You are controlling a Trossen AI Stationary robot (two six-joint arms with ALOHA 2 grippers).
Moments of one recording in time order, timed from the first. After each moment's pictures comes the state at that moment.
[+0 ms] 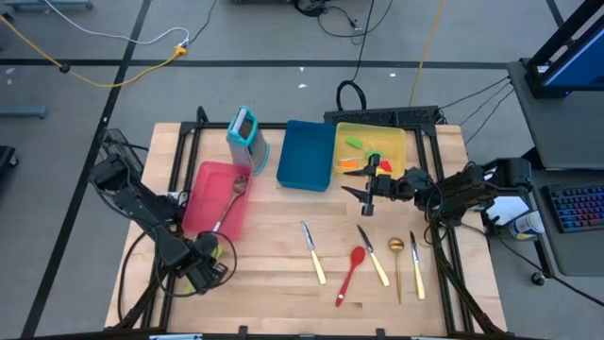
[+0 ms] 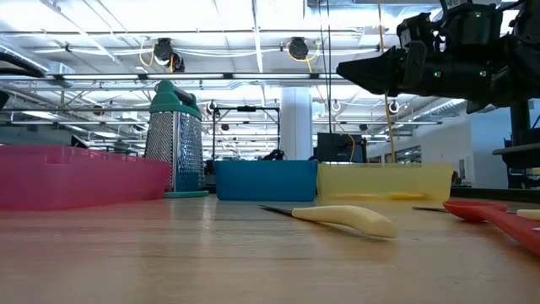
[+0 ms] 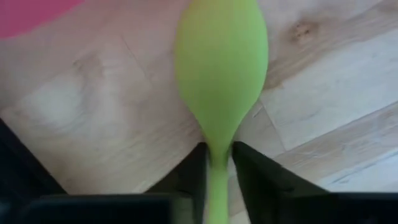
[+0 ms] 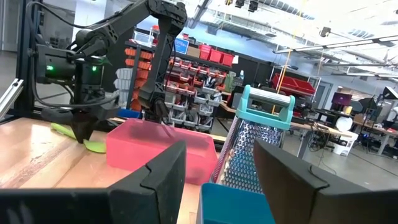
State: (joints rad) left arm -0.87 1.49 0.69 -0.75 0.01 -1.92; right arm -0.19 1.39 0.19 1.40 -0.10 -0.22
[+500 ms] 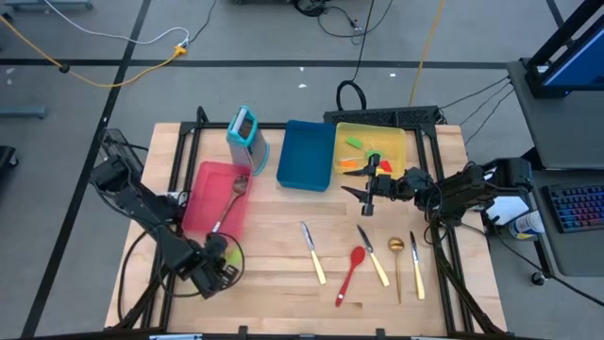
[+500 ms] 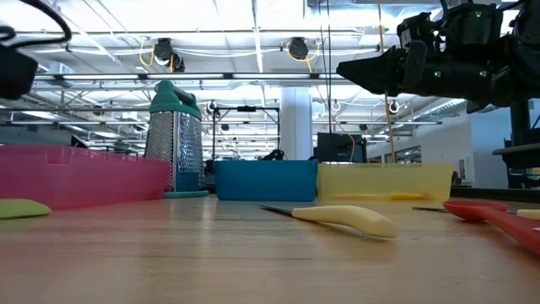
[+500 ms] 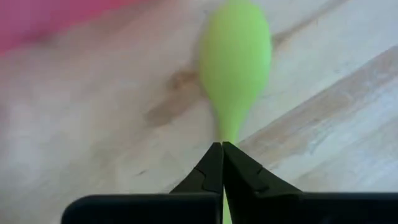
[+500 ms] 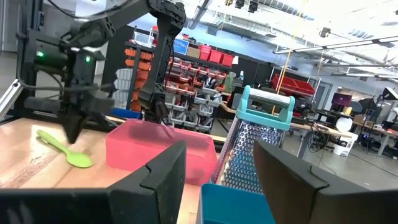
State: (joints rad) left arm -0.83 1.50 0.79 -0.78 -0.15 -1.88; right arm -0.19 1.39 0.19 1.40 -0.10 -0.22
